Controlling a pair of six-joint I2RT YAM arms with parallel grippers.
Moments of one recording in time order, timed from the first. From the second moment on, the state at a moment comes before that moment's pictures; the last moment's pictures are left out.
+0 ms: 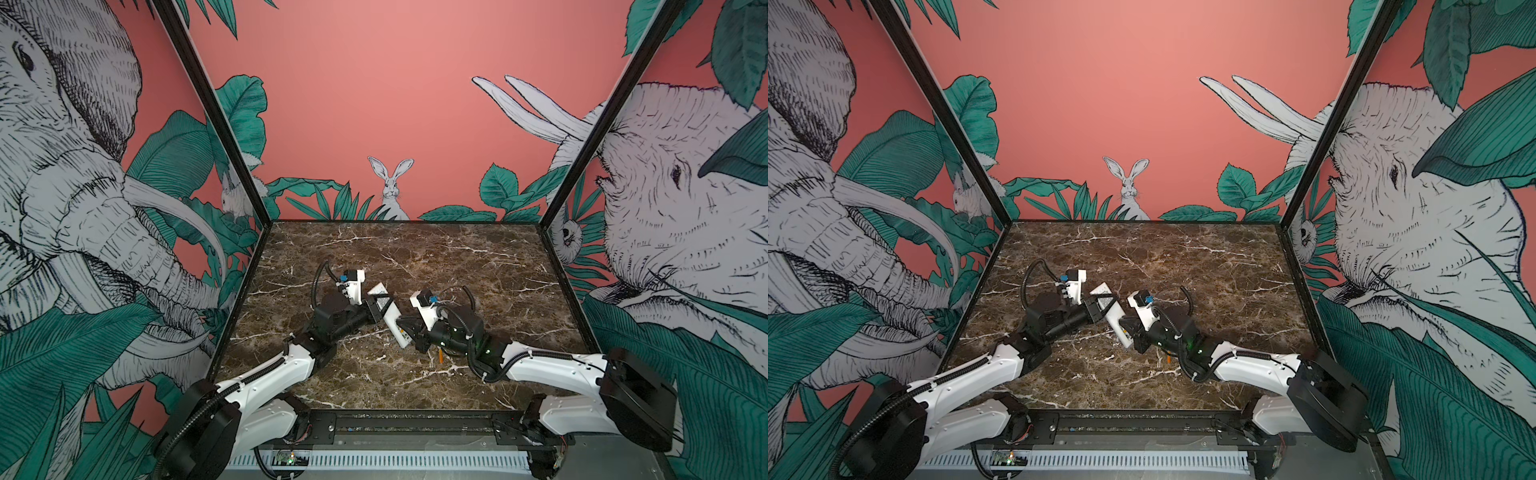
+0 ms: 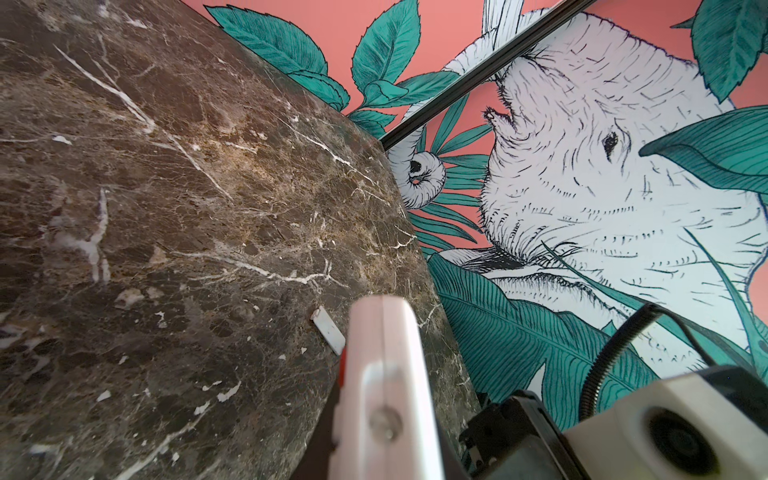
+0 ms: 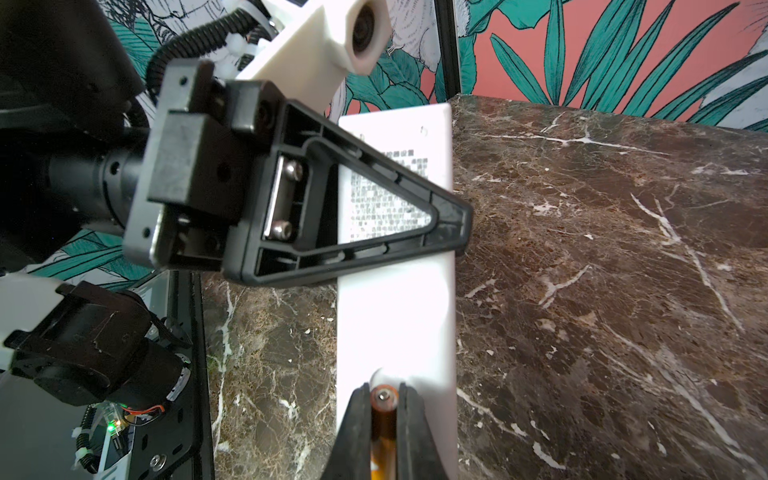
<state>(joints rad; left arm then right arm) -0.62 1.09 0.44 0.46 0.31 -0.89 0.96 1.31 0.56 0.48 -0.16 0.25</state>
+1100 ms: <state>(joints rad) -0.62 1.09 0.44 0.46 0.30 -0.89 0.96 1.31 0.53 0.51 -0.18 0.23</state>
